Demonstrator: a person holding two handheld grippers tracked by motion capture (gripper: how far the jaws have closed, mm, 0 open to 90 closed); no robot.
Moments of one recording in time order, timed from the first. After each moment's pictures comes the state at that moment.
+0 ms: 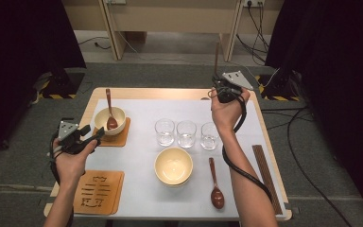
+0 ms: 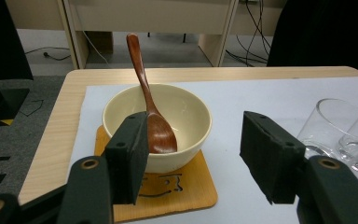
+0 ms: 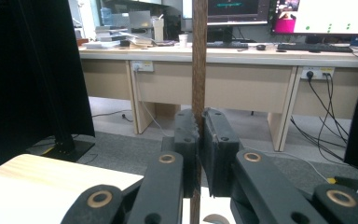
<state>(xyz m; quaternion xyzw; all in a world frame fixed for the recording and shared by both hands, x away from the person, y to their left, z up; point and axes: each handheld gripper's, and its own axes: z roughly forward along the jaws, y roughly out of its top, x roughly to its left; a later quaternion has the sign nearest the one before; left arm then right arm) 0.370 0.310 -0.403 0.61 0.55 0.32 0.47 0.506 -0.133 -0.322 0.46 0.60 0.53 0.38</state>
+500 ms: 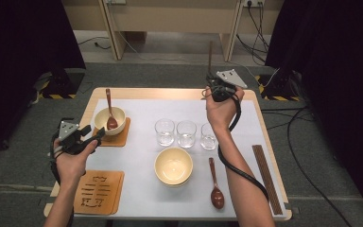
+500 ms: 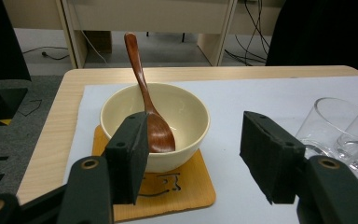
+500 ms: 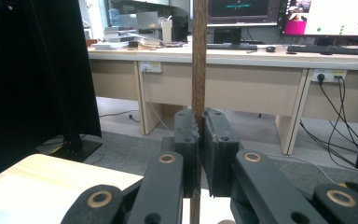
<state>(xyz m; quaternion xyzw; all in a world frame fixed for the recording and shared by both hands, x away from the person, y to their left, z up) 0.370 0.308 -0.404 0.62 0.55 0.31 0.47 0.507 -0.117 -0.319 0.45 0.61 0.54 0.38</state>
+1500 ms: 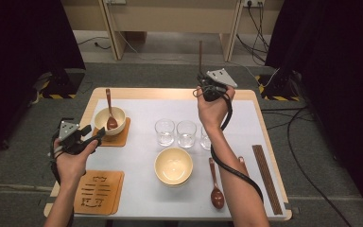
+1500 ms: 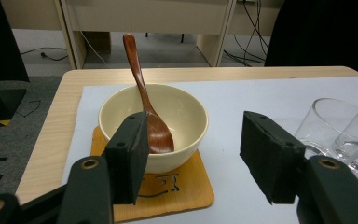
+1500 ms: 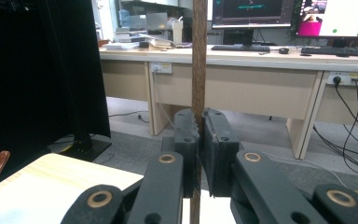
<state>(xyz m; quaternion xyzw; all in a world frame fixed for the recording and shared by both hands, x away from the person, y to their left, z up) 0.369 0.308 -0.403 0.62 0.55 0.31 0.47 0.510 -0.093 -0.321 0.44 0.61 0.55 0.37</state>
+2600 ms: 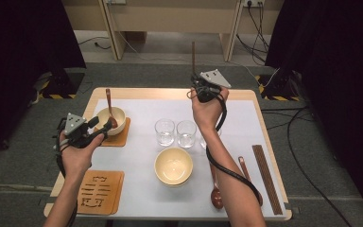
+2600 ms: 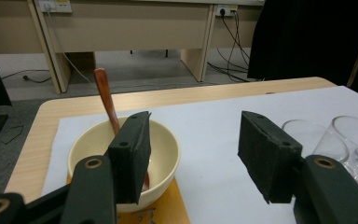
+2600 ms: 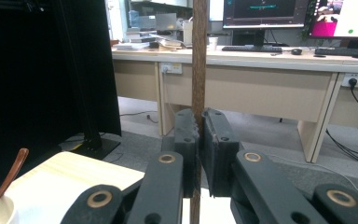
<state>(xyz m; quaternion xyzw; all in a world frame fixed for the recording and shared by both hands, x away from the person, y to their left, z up) 0.382 0.286 -0.381 0.63 0.51 0.32 0.50 0.508 -0.077 -0.324 0.42 0.62 0.55 0.36</state>
